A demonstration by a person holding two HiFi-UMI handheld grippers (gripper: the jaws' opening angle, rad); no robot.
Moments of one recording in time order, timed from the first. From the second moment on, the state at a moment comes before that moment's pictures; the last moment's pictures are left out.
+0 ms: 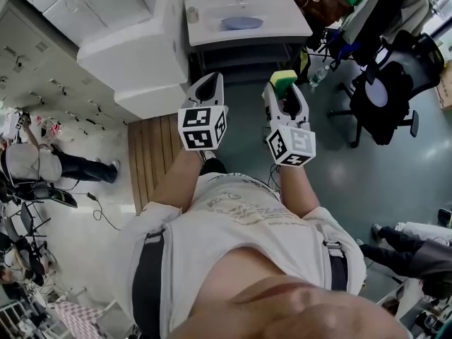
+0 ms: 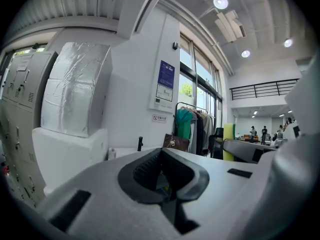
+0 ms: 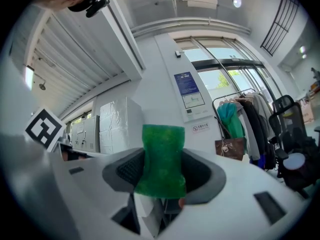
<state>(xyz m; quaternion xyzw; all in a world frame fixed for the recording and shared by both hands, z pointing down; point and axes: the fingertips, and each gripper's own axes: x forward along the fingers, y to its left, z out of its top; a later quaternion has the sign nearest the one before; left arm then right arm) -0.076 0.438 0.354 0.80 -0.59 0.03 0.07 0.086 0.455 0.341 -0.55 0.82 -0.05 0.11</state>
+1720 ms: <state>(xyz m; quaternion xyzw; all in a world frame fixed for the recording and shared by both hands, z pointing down) -0.105 0.061 0.373 0.84 -0.54 0.04 0.10 0.037 0.089 0.350 -0.59 0.80 -0.06 0.08</state>
